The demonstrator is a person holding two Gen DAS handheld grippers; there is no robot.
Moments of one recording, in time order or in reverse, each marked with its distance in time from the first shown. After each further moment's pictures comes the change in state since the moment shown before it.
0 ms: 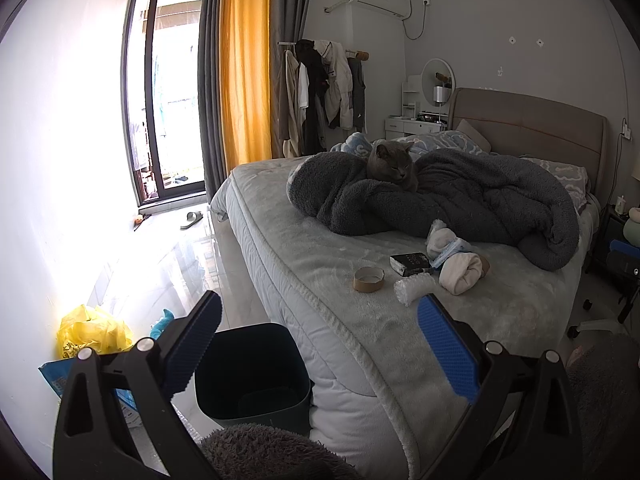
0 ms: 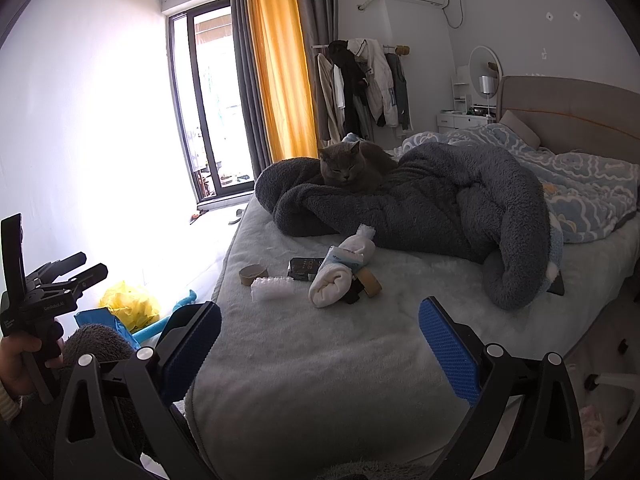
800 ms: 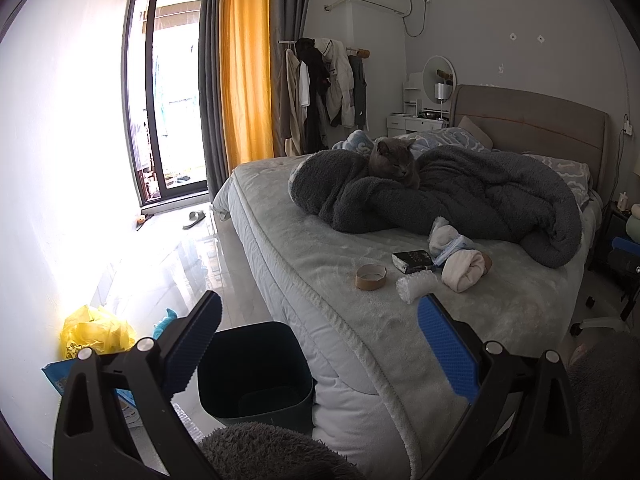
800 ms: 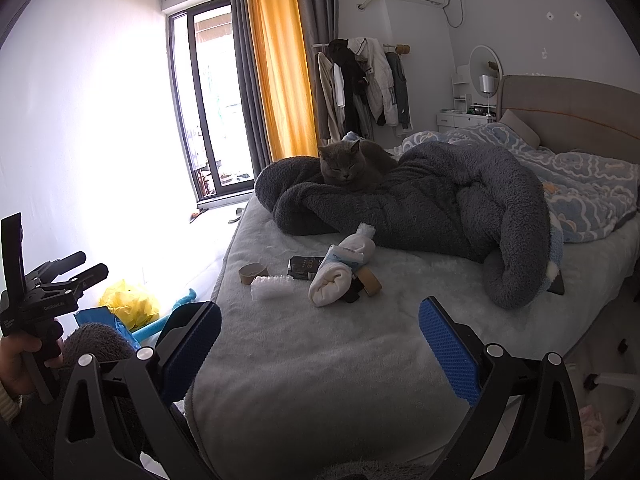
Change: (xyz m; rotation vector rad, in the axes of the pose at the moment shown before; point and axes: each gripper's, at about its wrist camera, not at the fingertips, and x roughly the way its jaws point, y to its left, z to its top) left arm 0.005 -0.004 -0.002 0.011 0.010 0.011; right arm 0.001 -0.001 0.000 0.001 0.004 0.000
